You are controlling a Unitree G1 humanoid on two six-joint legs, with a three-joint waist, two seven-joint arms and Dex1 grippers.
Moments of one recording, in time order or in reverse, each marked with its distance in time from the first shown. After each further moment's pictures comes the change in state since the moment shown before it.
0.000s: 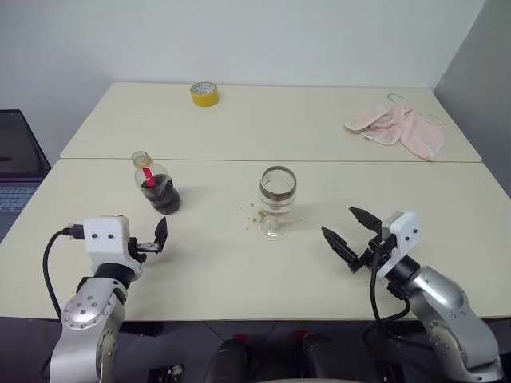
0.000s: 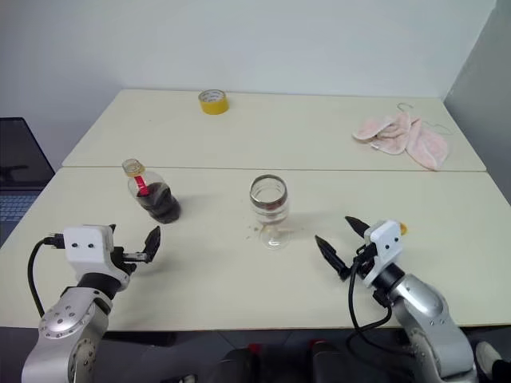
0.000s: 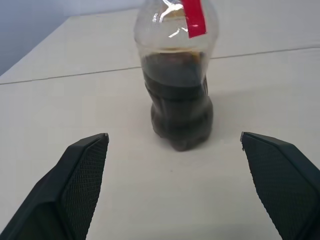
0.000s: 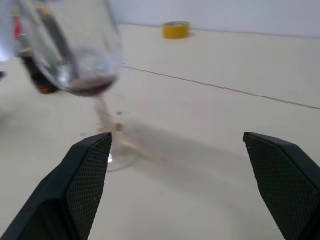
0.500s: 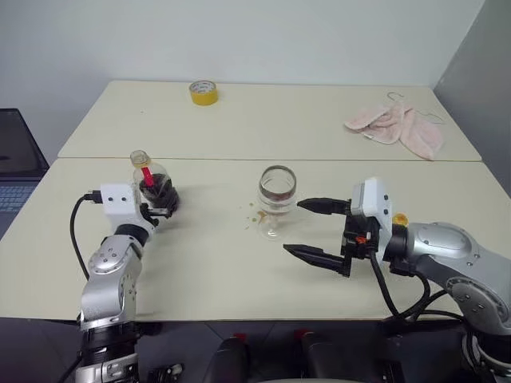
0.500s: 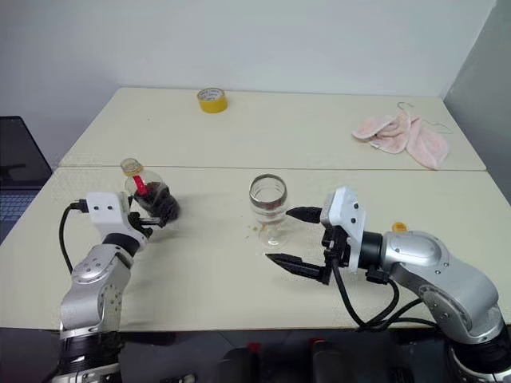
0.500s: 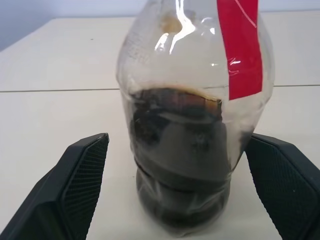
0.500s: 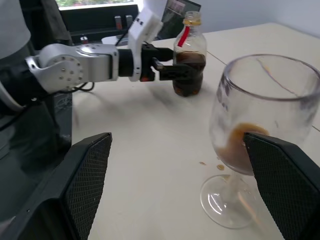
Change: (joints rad) left arm -0.349 0.023 -0.003 0.427 -0.028 -0.151 -0.055; right arm -0.421 -0.353 0.102 -0.192 0.365 0.424 0.285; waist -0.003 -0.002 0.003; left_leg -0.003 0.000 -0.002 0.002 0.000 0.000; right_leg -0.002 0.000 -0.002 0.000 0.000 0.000
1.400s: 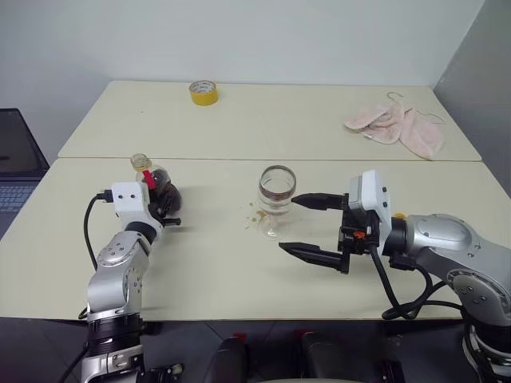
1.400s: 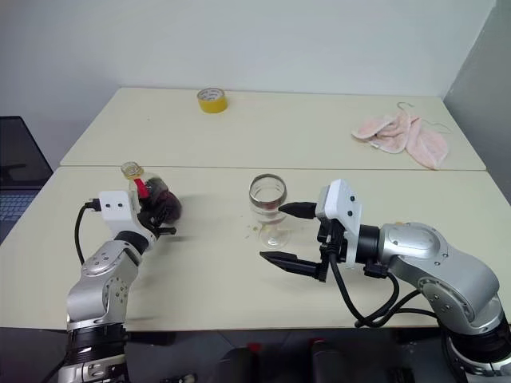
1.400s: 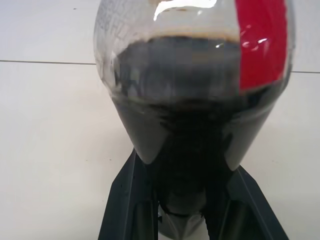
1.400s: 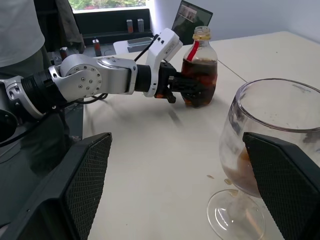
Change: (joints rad) left arm -0.092 -0.016 -0.017 0.089 -0.010 0.093 -0.012; right arm -0.133 -0.011 0.002 -0.006 0.104 0.094 0.006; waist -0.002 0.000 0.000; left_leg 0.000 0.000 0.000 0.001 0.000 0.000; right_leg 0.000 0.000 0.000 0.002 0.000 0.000
